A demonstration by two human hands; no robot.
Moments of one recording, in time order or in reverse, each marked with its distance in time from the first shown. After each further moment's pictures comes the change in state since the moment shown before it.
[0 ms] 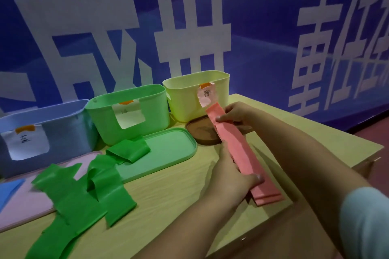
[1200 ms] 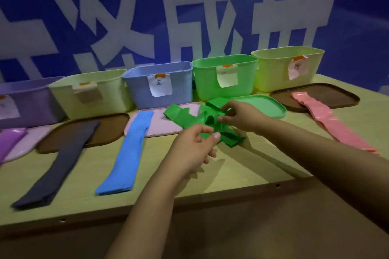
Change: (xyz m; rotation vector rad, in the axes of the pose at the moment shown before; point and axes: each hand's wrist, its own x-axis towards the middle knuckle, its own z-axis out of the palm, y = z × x) left_hand -0.181 -0.058 -0.215 0.130 0.417 0.010; right_hand -0.168 -0.103 0.214 -0.370 -0.097 -0.490
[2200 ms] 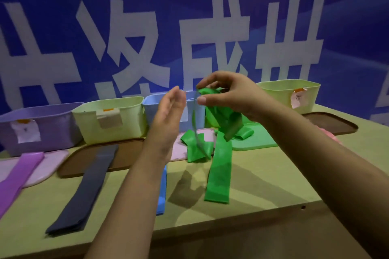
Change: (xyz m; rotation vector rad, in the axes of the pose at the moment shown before) left_hand 0.008 0.036 -0.109 -0.475 0.173 0.331; right_hand -0.044 -0.152 -0.056 0.502 0.104 -0.405
